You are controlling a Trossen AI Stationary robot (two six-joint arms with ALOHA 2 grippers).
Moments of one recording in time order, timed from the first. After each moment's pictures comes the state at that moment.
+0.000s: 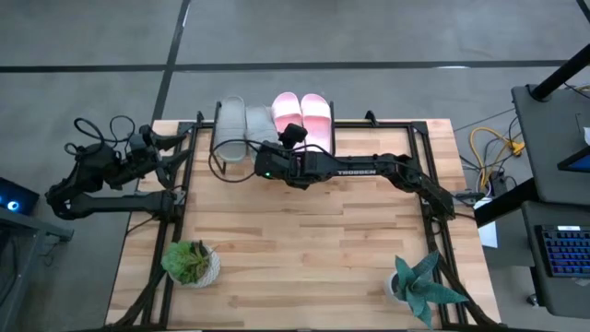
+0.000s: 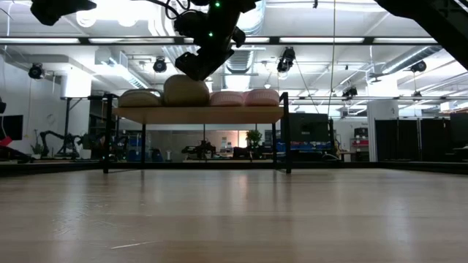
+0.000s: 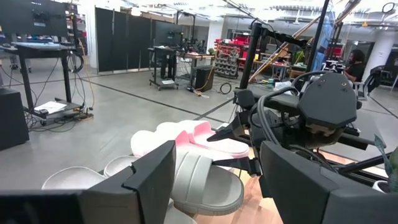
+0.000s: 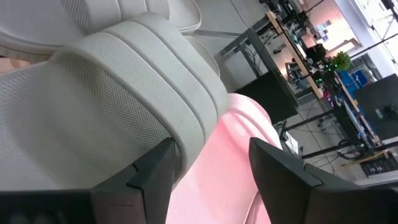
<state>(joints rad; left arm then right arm) 0.09 0.25 0.78 -0.55 -0.42 -0.10 -0.05 2.24 2.12 -0.67 0.99 -0.11</state>
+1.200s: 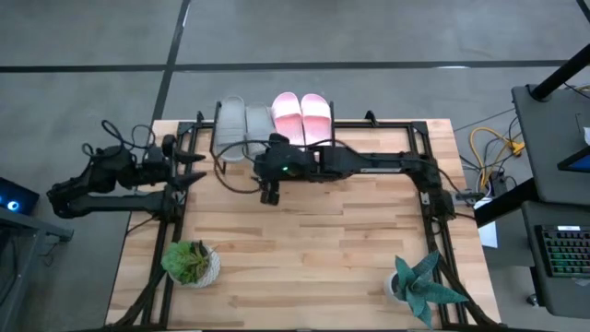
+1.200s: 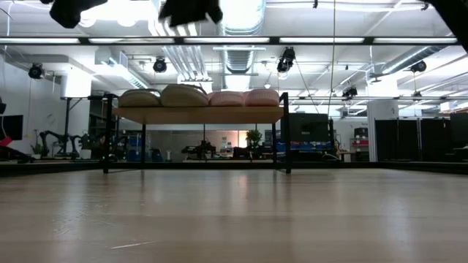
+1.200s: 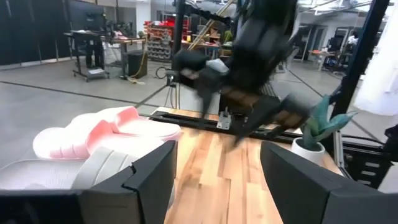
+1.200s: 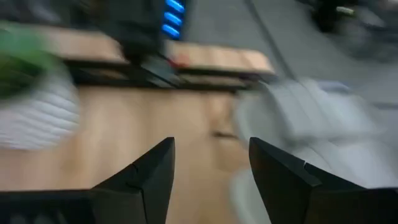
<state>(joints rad) 0.09 0.30 0.70 -0.47 -0.11 -0.09 0.01 2.08 2.12 -0.60 0.27 -0.12</state>
